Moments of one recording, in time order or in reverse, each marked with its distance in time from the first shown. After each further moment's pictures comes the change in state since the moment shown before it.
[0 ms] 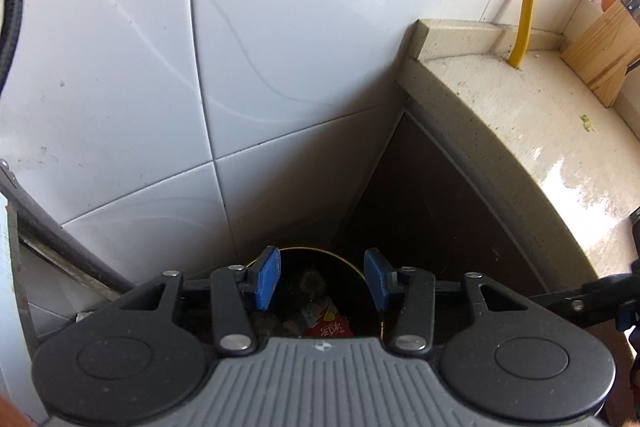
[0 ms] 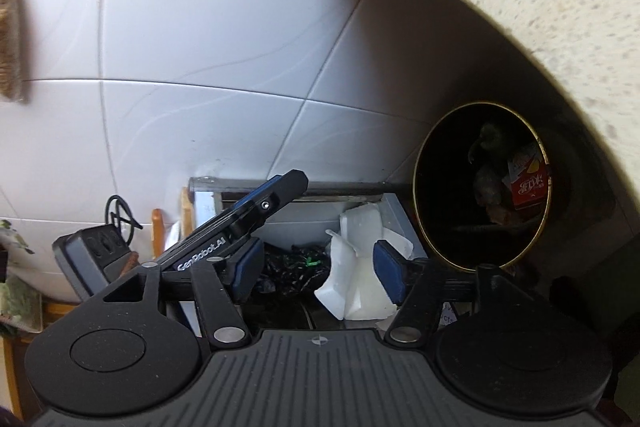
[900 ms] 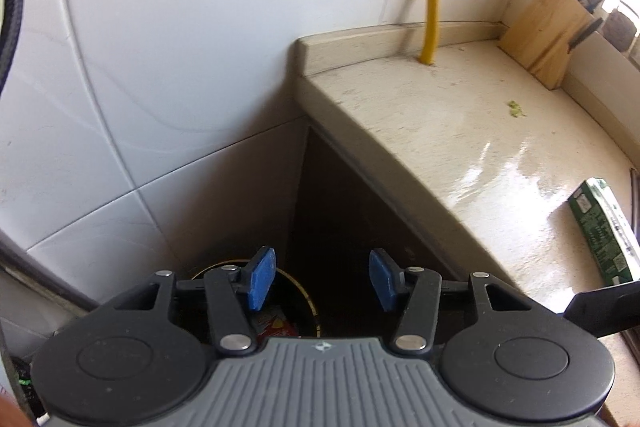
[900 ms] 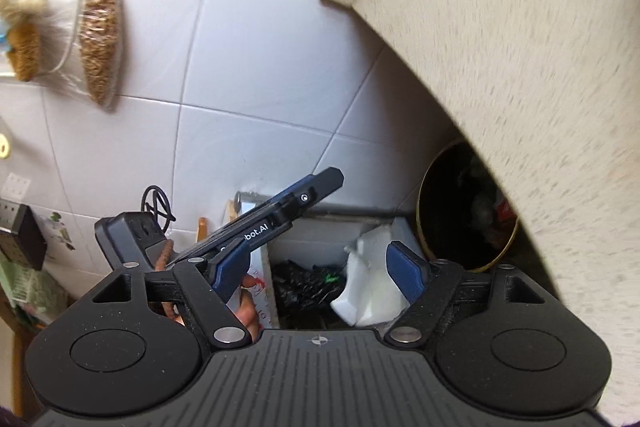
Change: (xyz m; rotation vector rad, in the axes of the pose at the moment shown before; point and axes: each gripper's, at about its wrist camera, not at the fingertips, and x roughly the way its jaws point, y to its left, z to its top) left arm -0.026 -0.087 -0.001 0.104 -0.039 -0.057; right arm -0.093 0.000 -0.030 -0.061 -0.165 0.049
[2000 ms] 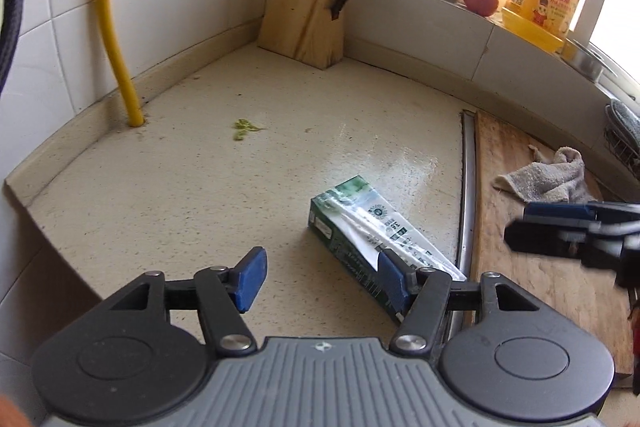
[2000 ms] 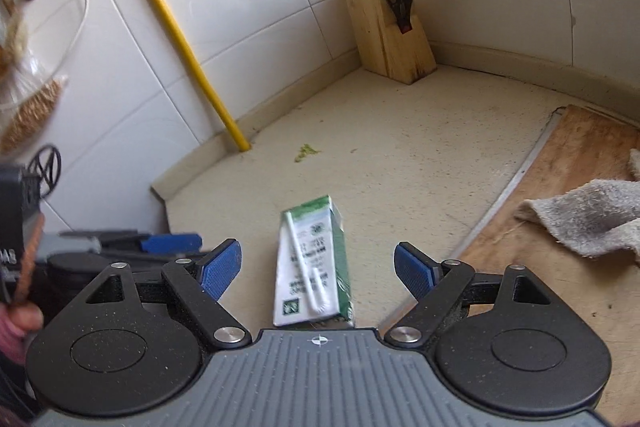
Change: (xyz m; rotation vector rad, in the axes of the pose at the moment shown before) left arm 0.002 -0.210 0.023 0.380 -0.016 -0.334; right arm -0.210 0.010 -0.051 -0.353 -0.580 -0.692
